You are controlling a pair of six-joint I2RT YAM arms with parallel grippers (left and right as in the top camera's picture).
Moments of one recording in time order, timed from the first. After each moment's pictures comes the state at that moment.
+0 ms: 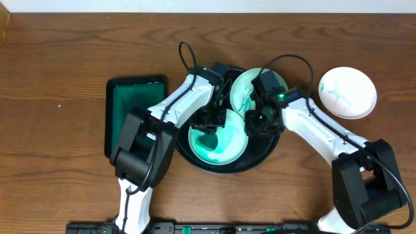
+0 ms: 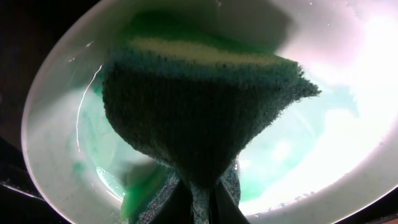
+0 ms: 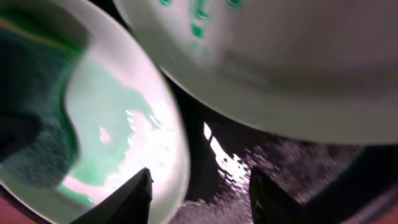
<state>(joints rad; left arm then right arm) -0.52 2.10 1.54 -1.14 0.21 -0.37 0.45 1.78 1.15 -0.76 -0.20 0.40</state>
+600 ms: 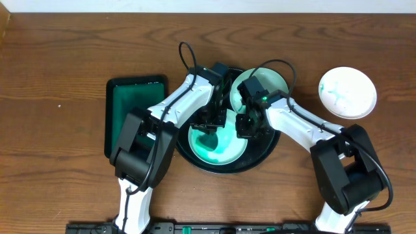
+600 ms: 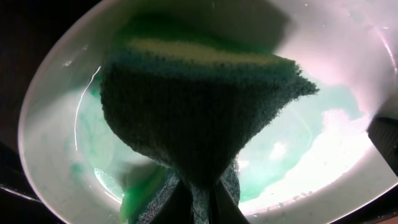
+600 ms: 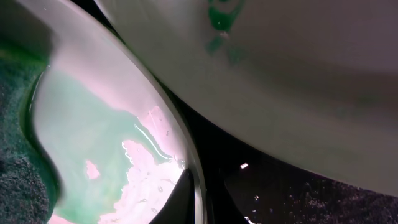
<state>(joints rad) -0.52 2.10 1.54 -1.14 0.21 -0.37 0.51 1.90 1.17 -0.71 -0.18 0.51</state>
